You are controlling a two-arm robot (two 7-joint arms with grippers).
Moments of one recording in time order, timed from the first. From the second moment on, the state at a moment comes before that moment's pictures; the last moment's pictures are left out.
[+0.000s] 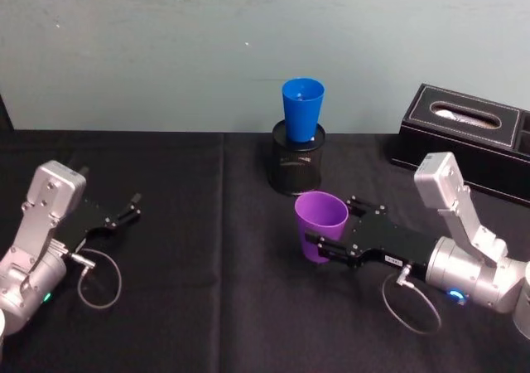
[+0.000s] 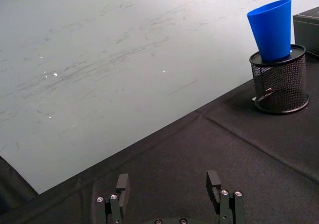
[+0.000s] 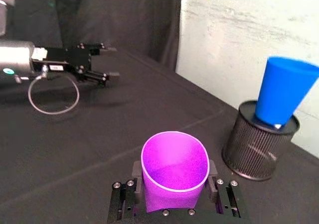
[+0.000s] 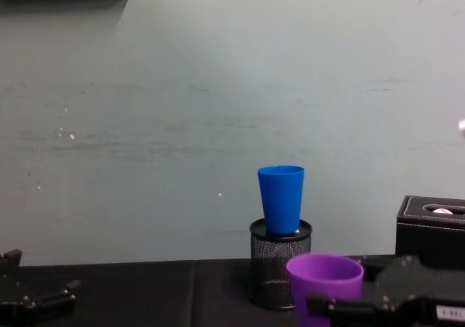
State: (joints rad) left arm -0.20 0.60 0.45 -1.41 -0.25 -0.12 0.03; right arm 0.37 0.52 -0.52 -1.36 0.39 -0.07 0.62
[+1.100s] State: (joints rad) left arm -0.20 0.60 0.45 -1.41 -0.25 -0.12 0.03; right arm 0.37 0.44 -0.51 -1.19 0.33 -0.14 0.64
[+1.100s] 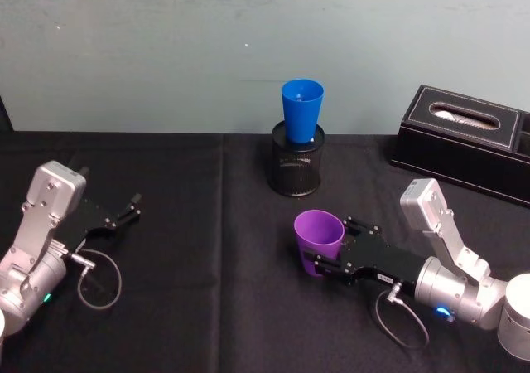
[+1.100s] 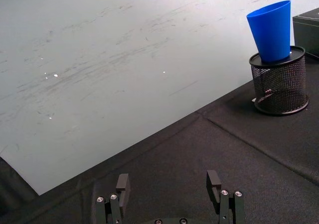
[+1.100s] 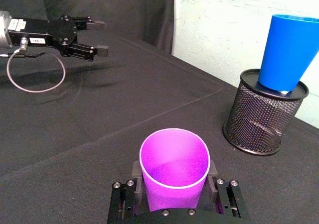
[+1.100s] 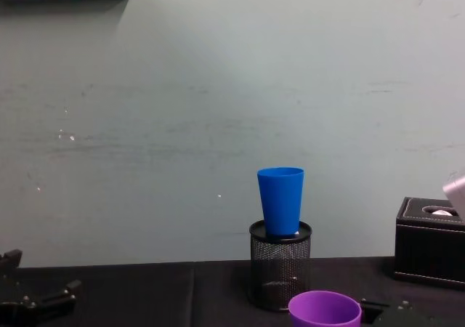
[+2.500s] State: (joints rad) left arm -0.20 0.60 0.45 -1.41 -0.25 -0.12 0.03; right arm 0.37 0.44 -0.51 -1.19 0.33 -0.14 0.63
